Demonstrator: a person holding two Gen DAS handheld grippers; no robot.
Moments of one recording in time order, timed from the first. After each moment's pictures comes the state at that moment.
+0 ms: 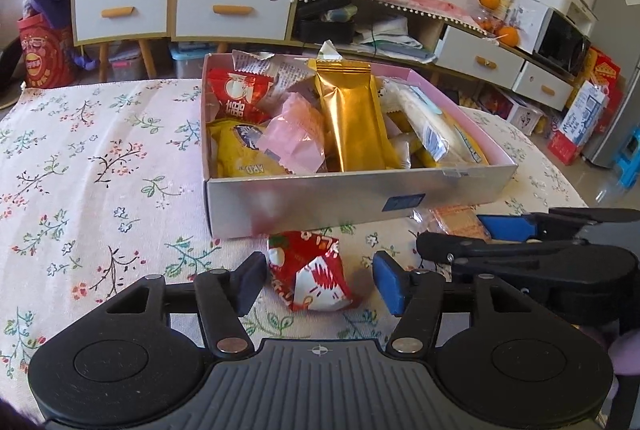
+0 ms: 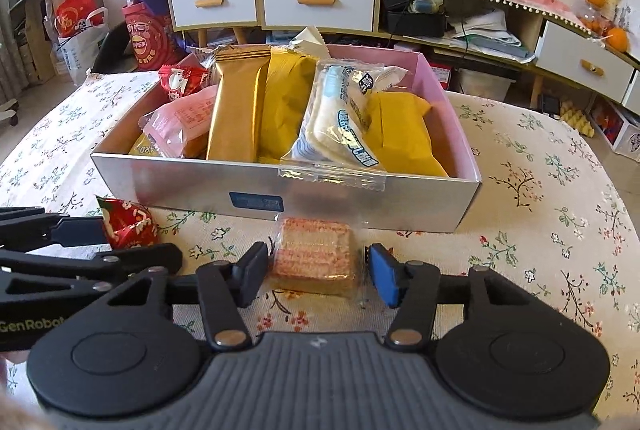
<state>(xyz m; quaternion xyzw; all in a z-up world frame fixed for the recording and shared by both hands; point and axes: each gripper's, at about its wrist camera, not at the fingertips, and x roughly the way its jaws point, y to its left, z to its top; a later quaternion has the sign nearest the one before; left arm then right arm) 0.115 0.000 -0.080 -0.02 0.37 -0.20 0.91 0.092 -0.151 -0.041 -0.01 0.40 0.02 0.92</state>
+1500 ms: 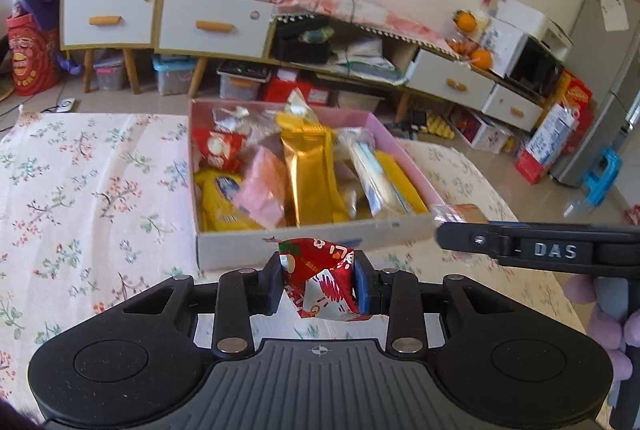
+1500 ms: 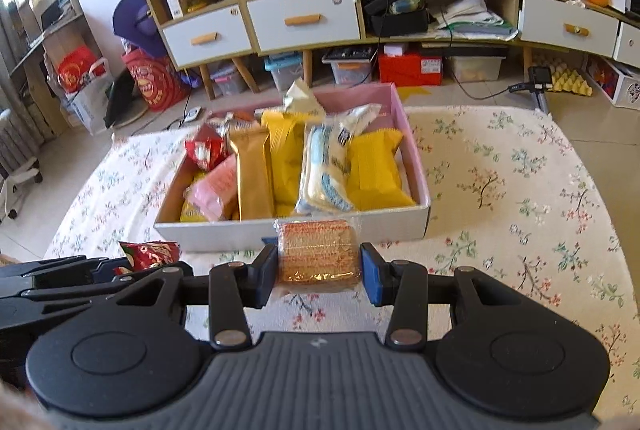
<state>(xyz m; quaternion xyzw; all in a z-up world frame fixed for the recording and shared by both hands) 0.104 0.012 -0.016 -0.06 0.37 -0.23 0.90 0.073 -0.180 0.029 0.09 0.40 0.03 0.91</state>
